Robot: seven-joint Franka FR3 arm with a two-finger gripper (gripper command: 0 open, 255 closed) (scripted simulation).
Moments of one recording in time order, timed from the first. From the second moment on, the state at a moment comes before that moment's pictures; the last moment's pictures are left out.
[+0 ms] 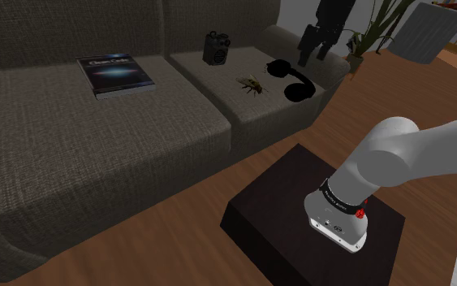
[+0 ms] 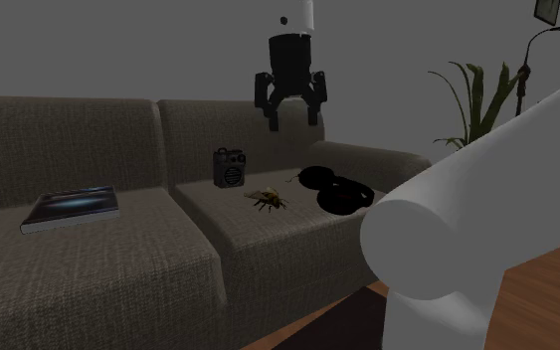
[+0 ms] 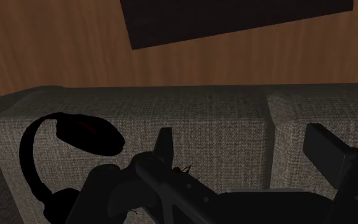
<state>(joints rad) 0.02 -0.82 -0.03 -2.40 -0.11 1.57 0.12</state>
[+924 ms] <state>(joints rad) 0.02 -0.54 -0.24 -2.47 -0.12 2.04 -0.06</state>
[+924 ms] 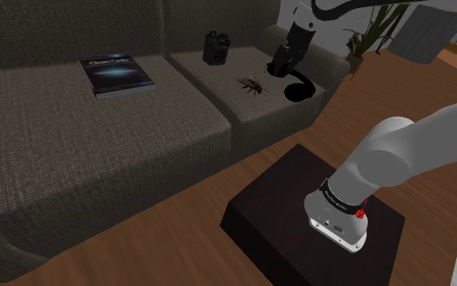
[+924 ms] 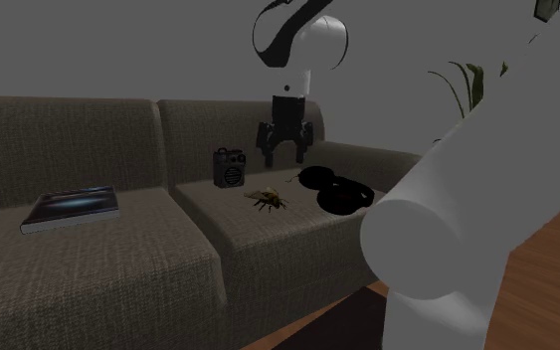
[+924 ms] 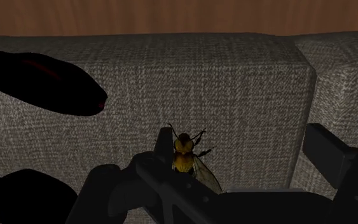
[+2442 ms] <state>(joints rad) 0.11 -0.03 -0.44 -2.35 0.22 2.49 -0.46</state>
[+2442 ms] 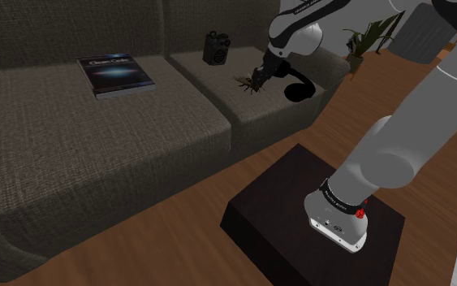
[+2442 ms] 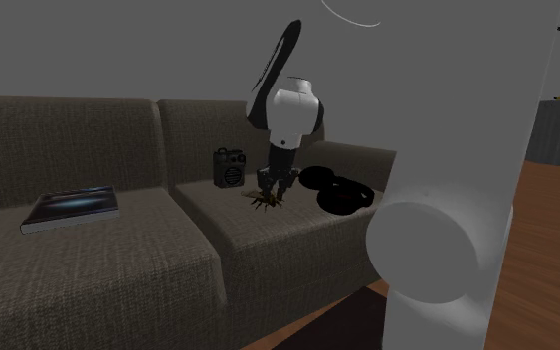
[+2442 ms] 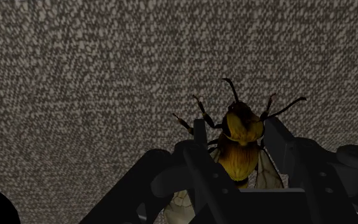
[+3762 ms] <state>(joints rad) 0.10 -0.13 -0.43 -2.29 0.13 2.33 -0.37</state>
